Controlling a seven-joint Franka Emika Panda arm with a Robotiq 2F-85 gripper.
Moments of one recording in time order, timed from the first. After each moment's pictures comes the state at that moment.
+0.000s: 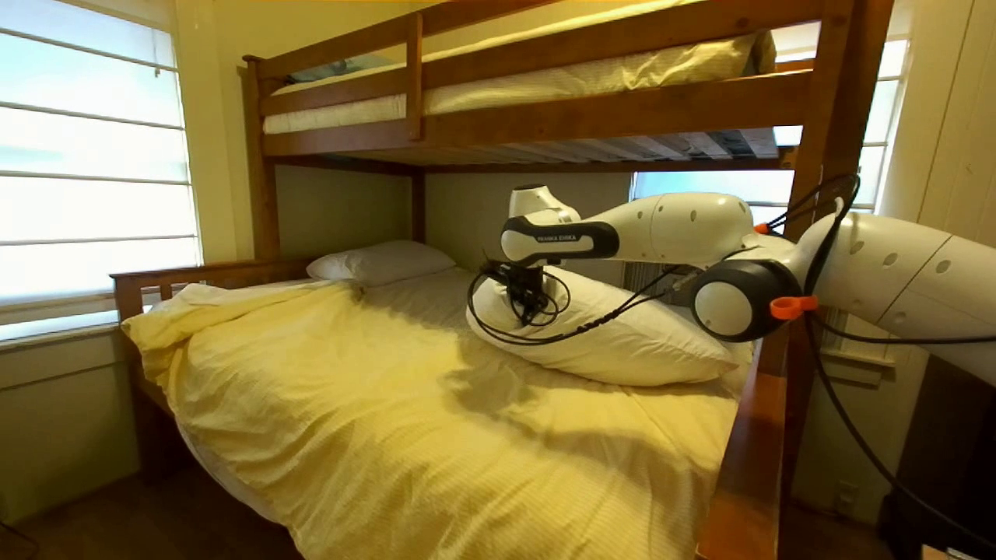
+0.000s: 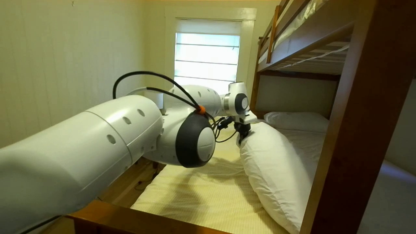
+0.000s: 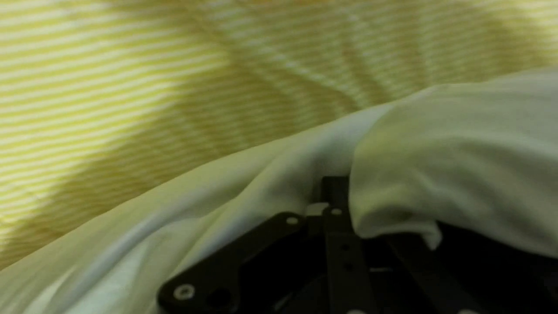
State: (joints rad) arm -0.09 1.20 -0.19 -0.44 -0.07 1.87 1.53
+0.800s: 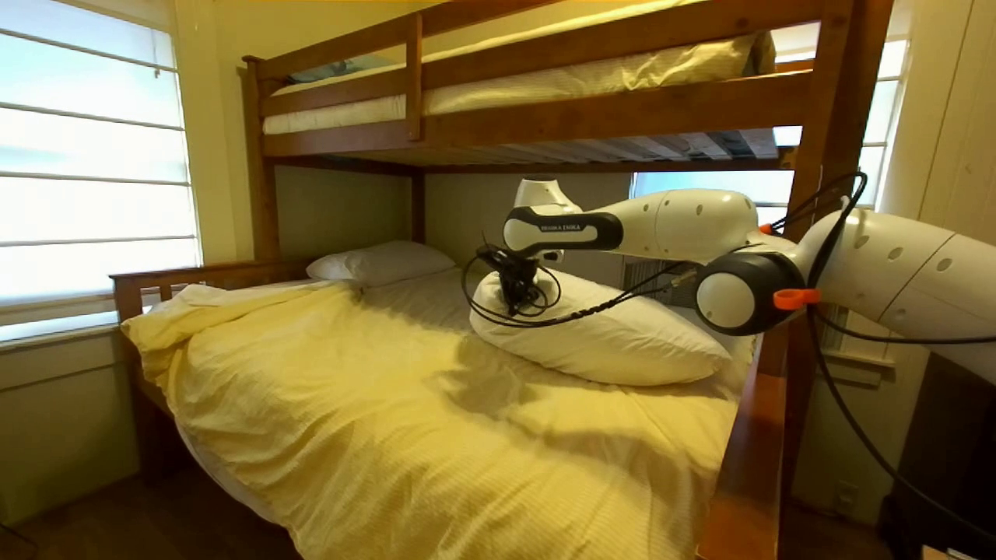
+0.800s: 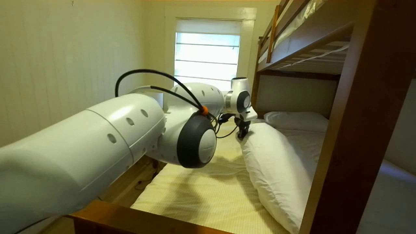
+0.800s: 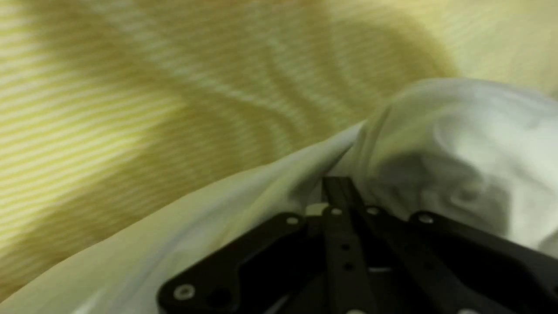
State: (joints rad) arm -0.11 1.19 -0.10 -0.44 -0.04 1.98 1.55
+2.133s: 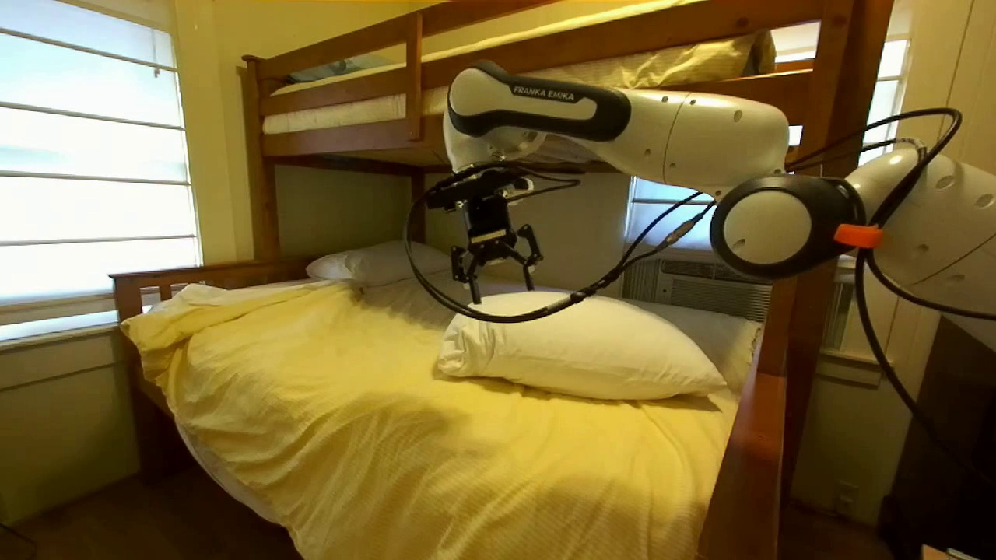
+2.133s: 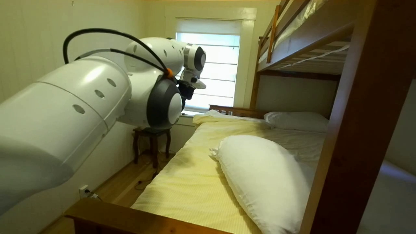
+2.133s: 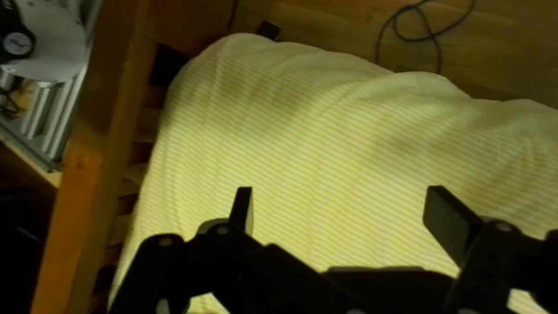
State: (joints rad) arm 0.13 0.94 0.05 -0.44 0.09 0.99 1.29
